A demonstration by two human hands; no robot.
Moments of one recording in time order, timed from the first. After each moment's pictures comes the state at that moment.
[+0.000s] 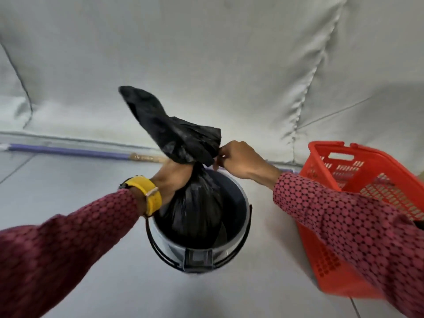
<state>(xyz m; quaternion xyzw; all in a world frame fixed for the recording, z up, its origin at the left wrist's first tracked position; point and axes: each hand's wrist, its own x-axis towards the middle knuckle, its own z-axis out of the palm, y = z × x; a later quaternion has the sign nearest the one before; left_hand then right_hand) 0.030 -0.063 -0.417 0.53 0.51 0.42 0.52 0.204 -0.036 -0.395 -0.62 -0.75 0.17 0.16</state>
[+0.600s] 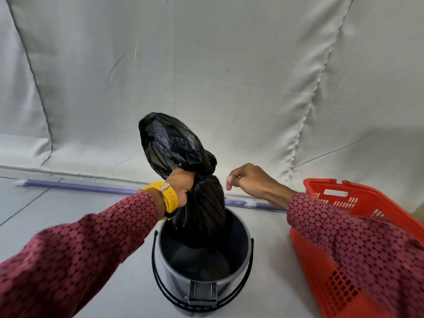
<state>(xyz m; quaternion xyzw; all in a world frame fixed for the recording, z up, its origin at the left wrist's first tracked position) 0.025 -0.035 -0.370 0.41 0.56 0.44 0.57 0.222 -0.043 -0.351 -0.61 -0.72 0.24 0.22</state>
